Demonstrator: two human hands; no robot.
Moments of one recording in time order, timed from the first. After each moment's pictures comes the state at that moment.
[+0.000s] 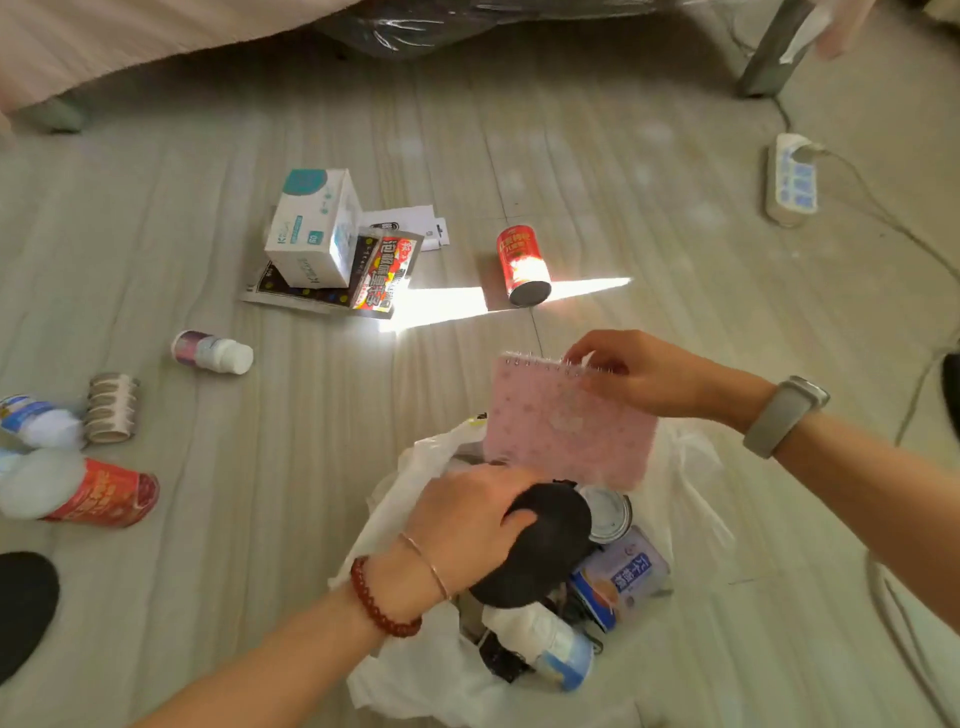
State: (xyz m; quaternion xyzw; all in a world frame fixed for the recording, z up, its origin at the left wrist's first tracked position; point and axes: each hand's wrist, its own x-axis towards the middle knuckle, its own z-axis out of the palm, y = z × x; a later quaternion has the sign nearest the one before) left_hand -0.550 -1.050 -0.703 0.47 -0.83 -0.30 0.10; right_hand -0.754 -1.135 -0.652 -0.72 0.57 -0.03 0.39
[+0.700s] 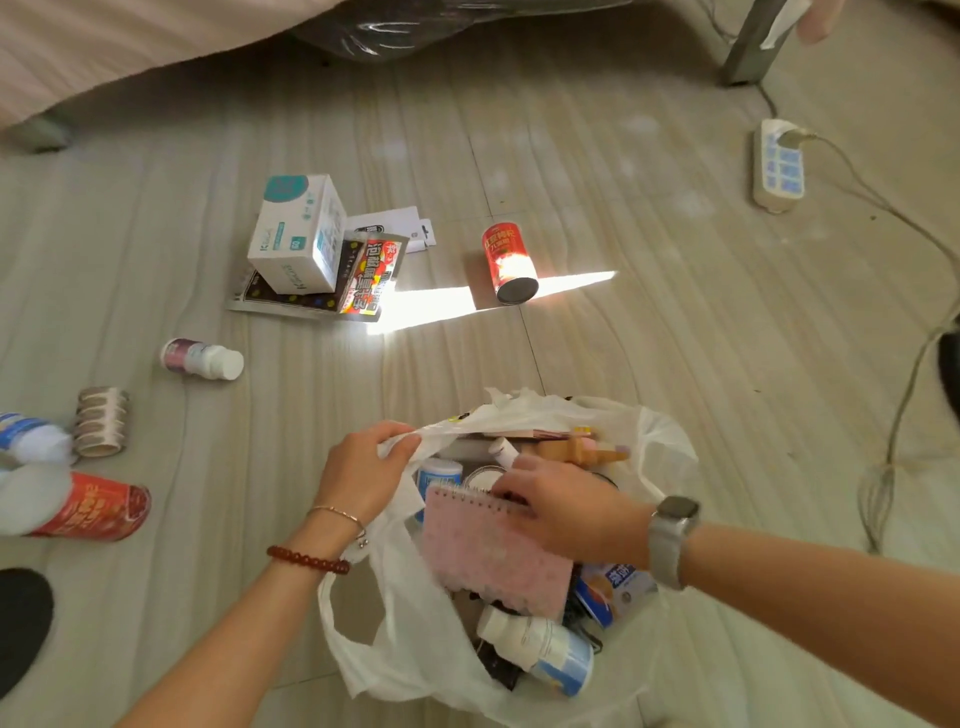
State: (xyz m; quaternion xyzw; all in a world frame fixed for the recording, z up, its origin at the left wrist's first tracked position) left_hand -0.506 -1.089 -0.728 0.70 -0.59 -0.37 0.18; right_hand -0.703 -1.056 -0.710 -0.79 0.51 0.06 0.33
